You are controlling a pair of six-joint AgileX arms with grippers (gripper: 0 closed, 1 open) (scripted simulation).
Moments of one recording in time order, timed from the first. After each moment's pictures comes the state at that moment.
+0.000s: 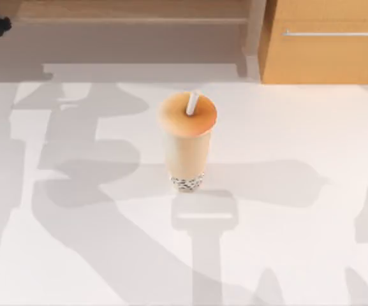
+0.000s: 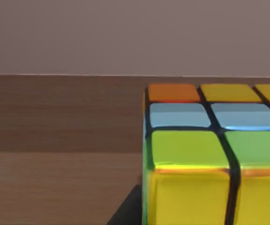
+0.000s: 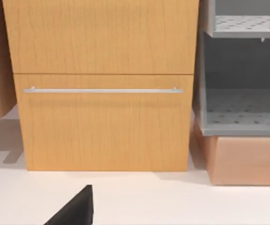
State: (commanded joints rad) left arm 0.14 2.13 1.16 0.95 0.21 0.00; right arm 0.00 0.00 0.00 0.00 0.00 0.00
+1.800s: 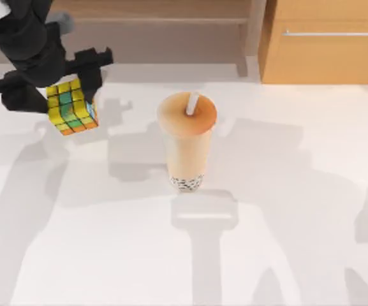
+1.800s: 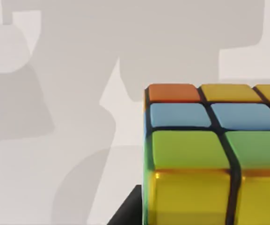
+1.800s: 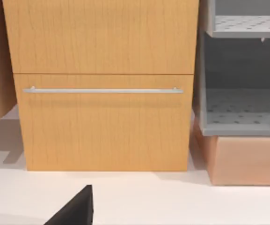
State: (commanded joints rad) left arm -0.22 1.98 1.62 -0.96 0.09 -0.40; right arm 0.00 0.00 0.00 0.00 0.00 0.00
